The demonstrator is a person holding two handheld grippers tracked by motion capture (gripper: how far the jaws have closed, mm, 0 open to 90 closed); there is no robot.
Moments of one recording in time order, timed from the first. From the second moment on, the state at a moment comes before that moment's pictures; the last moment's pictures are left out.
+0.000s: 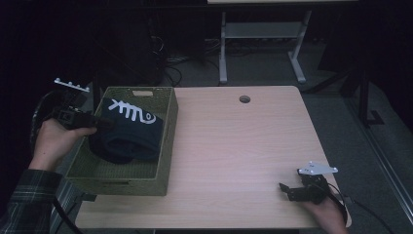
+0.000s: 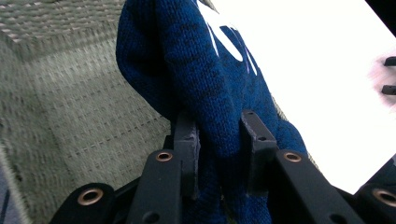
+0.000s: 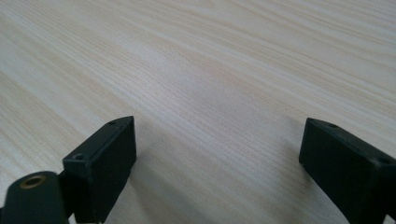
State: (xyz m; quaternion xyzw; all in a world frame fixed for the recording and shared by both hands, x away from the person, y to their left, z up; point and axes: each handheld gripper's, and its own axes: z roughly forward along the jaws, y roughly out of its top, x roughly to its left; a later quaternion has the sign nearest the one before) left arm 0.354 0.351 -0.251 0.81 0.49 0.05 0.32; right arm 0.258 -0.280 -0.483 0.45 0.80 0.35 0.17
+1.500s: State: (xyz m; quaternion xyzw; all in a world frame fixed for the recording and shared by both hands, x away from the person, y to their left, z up) left arm 0.386 0.381 -0.326 0.79 0.54 0.11 0.25; right arm 0.258 -0.280 -0.483 0.45 0.80 0.35 0.18
